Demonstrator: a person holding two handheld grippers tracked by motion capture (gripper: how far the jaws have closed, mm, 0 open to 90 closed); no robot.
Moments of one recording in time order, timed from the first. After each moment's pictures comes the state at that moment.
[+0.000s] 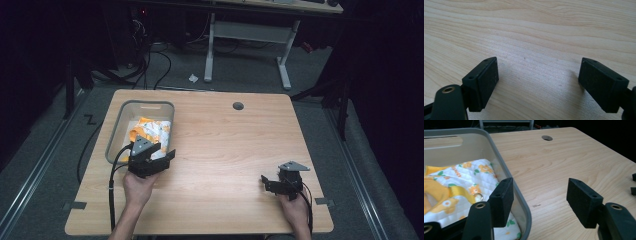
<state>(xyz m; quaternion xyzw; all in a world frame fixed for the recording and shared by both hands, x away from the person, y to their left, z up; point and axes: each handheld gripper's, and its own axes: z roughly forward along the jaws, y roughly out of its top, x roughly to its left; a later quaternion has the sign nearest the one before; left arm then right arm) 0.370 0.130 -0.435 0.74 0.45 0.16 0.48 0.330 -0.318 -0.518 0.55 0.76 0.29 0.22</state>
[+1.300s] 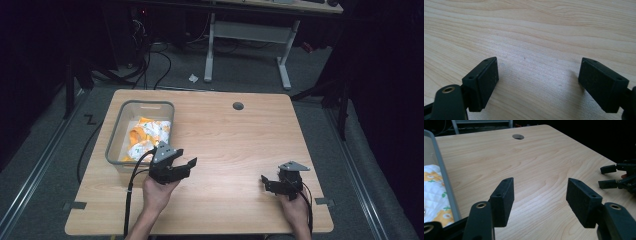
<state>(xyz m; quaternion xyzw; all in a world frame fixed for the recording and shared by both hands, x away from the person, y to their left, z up) 0.355 0.080 -0.439 0.76 0.39 0.13 0.50 0.330 -0.318 -0.518 0.55 0.76 0.29 0.22</state>
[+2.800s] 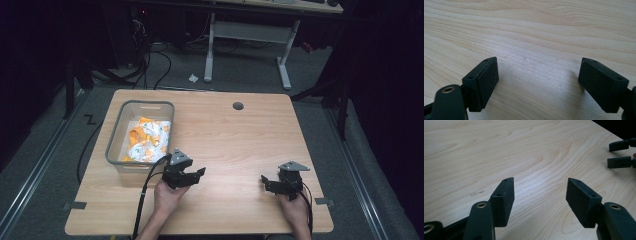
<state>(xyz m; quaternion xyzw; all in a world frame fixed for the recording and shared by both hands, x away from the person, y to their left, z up) 0.365 0.056 -0.490 0.79 0.41 0.08 0.45 0.330 -0.318 -0.518 0.55 0.76 0.29 0.22</state>
